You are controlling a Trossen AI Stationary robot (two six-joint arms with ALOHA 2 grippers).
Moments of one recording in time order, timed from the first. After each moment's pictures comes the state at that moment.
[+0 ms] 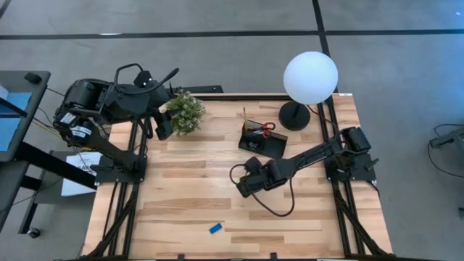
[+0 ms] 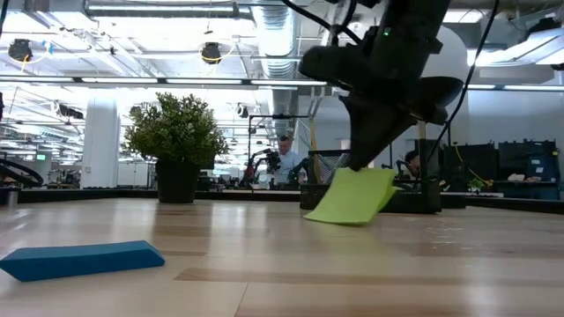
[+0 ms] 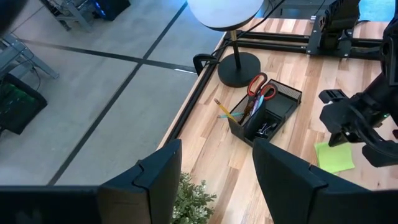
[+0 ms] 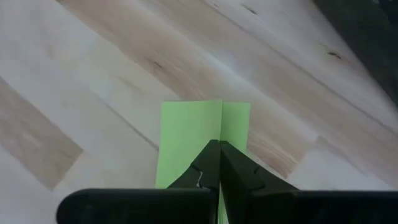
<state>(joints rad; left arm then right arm) -0.12 1.44 2.24 -1.50 -0.59 -0.18 0.31 1.86 1.28 -0.74 0.32 1.14</state>
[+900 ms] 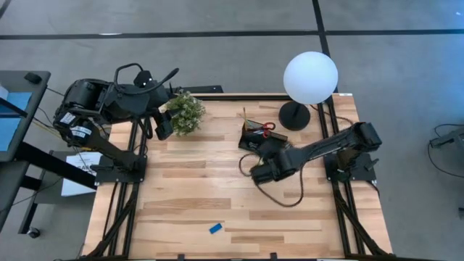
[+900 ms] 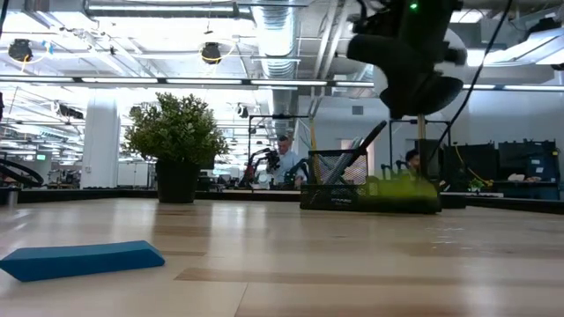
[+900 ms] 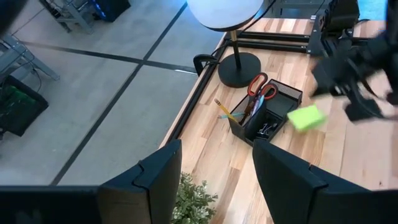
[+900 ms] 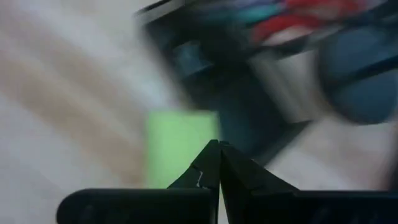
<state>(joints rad) -0.12 1.44 2.24 -1.50 -0.59 -0.17 0.27 1.74 1.36 -1.21 0.53 1.12</state>
